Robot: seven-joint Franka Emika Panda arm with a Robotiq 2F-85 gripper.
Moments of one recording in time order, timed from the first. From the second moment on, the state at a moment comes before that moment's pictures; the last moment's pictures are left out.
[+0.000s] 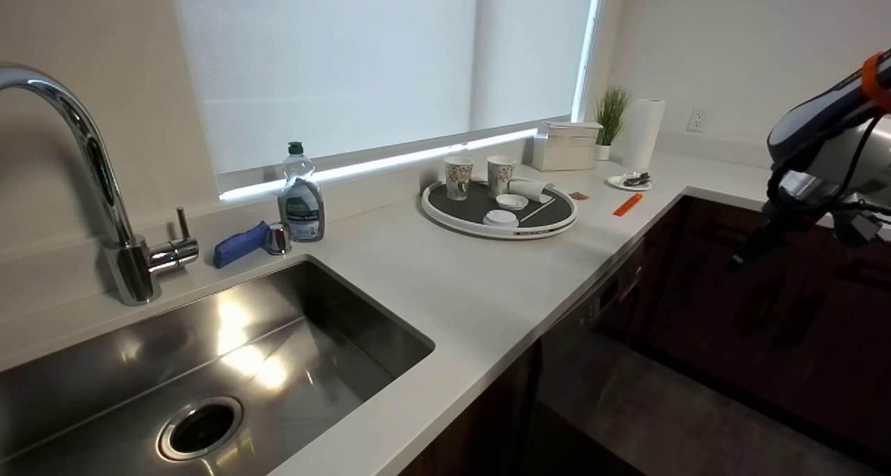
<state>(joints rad) -0.18 0.06 -0.28 -2.40 0.46 2.65 -1.09</state>
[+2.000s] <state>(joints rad) -0.31 0.42 -0.17 -2.12 1.11 2.62 -1.73</state>
